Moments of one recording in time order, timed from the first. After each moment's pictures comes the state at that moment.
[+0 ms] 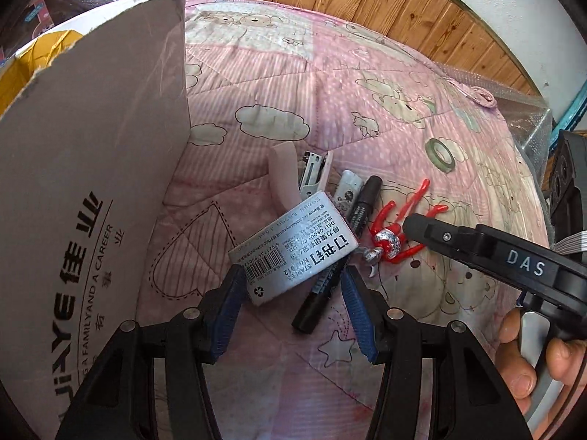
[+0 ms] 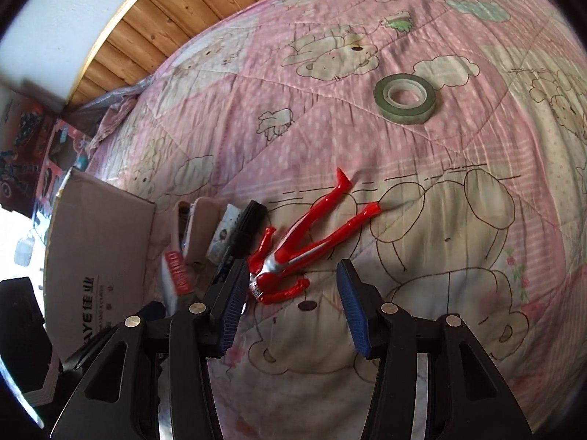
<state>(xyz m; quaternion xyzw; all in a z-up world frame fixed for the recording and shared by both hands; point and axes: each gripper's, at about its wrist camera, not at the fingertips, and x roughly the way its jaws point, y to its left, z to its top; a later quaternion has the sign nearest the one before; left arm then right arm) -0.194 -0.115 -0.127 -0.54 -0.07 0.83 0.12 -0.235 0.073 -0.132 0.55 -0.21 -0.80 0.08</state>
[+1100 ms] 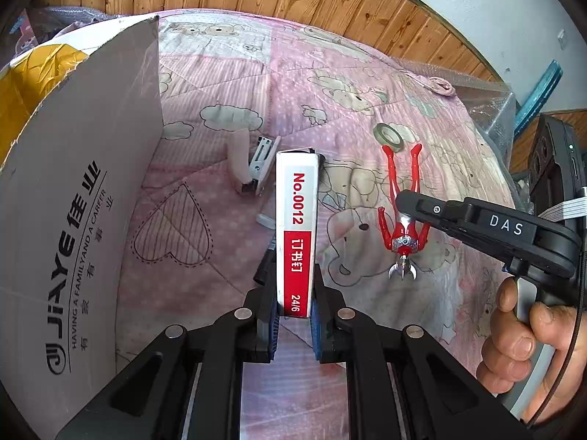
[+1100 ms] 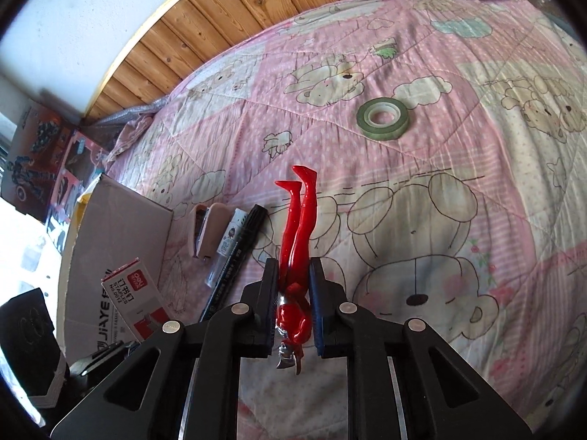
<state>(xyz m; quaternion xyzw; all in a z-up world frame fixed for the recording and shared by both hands) -0.155 -0.108 -0.103 -0.53 -0.07 0.82 0.19 -0.189 0.096 -0.097 0.50 -0.22 -0.83 0.09</state>
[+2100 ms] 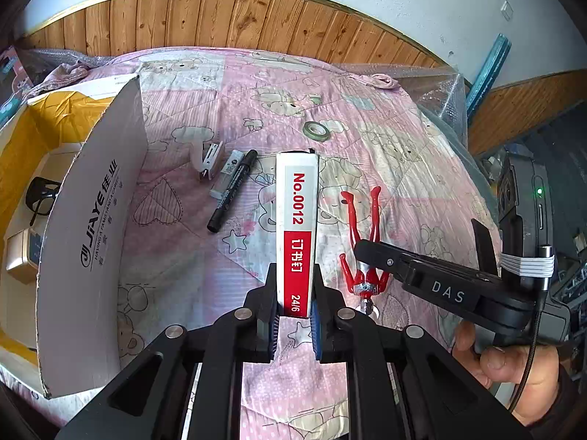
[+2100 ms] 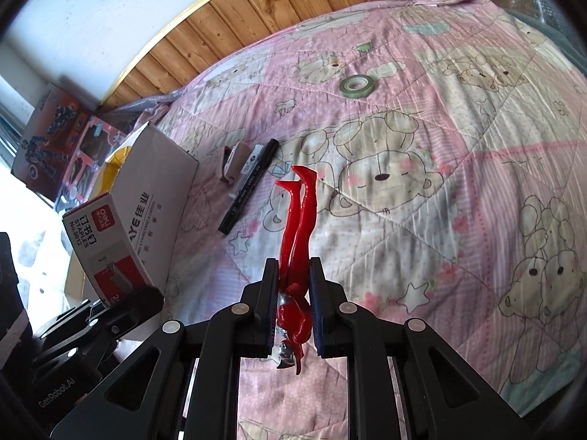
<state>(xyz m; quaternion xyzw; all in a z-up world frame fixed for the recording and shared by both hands) -0.059 -0.100 -0.034 -0.49 -0.03 0.84 0.24 -0.064 0.091 -0.067 0.49 -0.21 -0.84 0.09</state>
